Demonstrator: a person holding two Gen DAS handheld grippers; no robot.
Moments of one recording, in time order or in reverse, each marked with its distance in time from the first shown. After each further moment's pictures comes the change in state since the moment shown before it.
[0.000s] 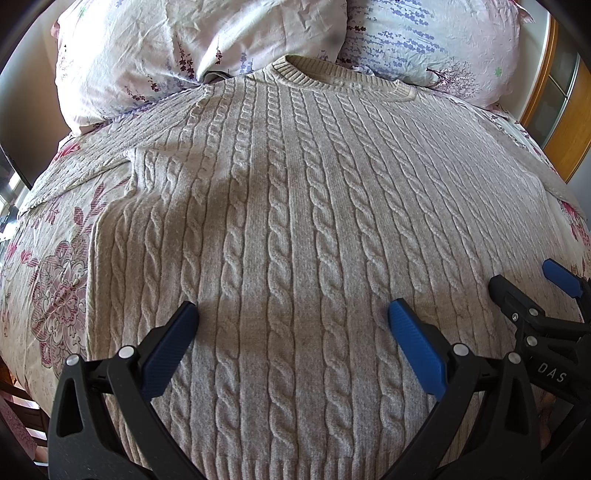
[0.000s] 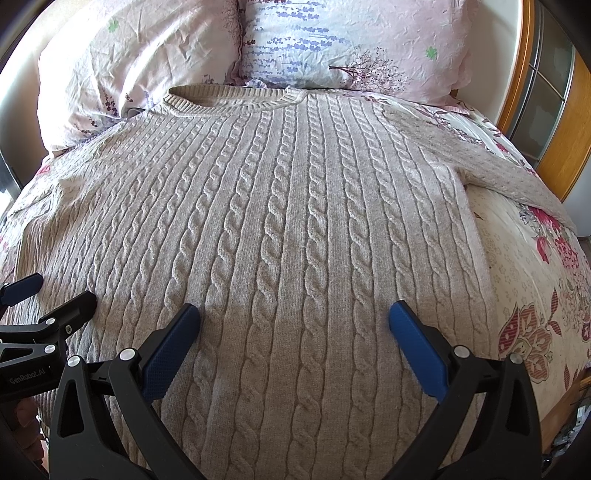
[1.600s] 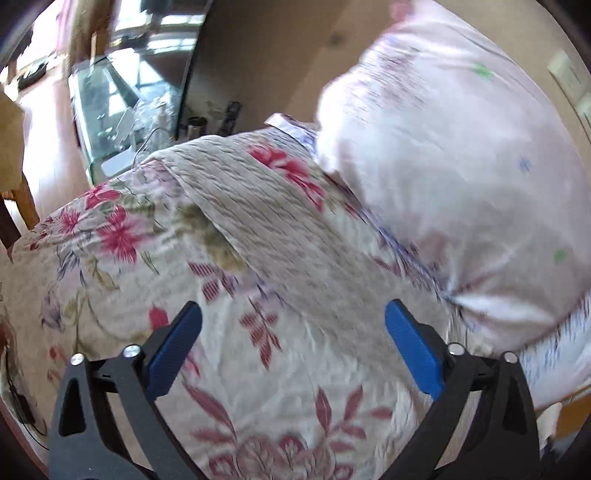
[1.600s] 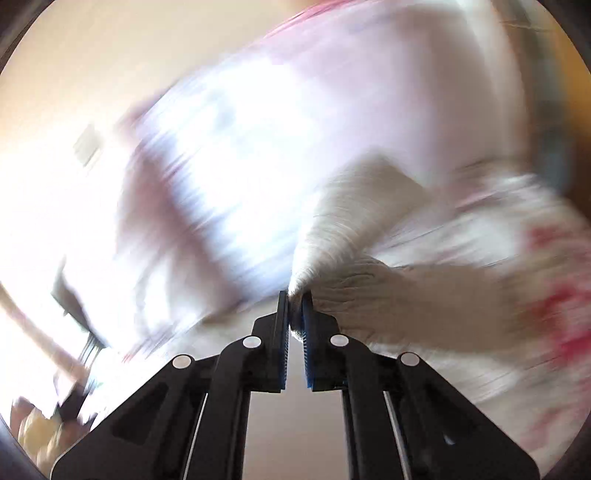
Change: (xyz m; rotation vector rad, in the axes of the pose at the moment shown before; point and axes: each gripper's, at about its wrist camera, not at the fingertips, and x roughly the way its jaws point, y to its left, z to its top) left arm -0.020 0.341 0.075 -0.919 -0.191 0.044; right arm -0.064 -0.105 0.160 0.281 -0.235 0.467
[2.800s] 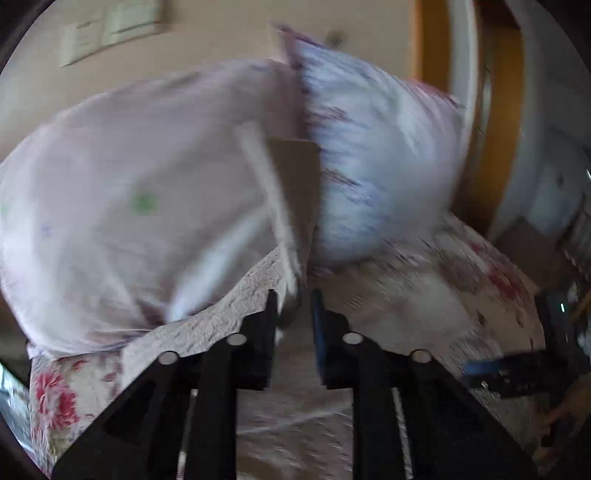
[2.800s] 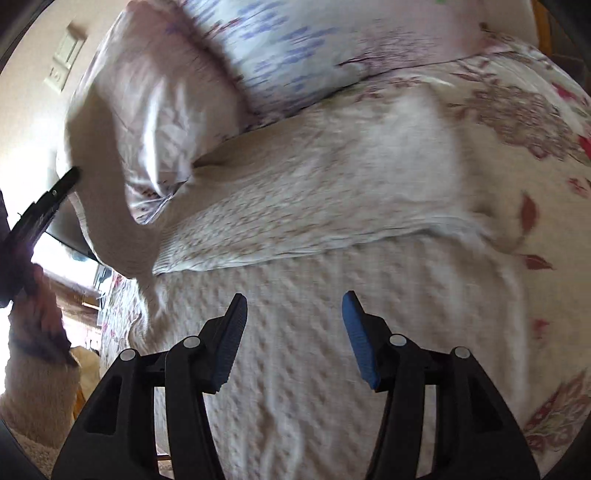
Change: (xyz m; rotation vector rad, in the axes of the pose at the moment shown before) left arm -0.075 -0.299 -0.184 1.213 -0.014 -0.504; right arm 0.025 -0.029 -0.115 0.099 0.342 -0.096
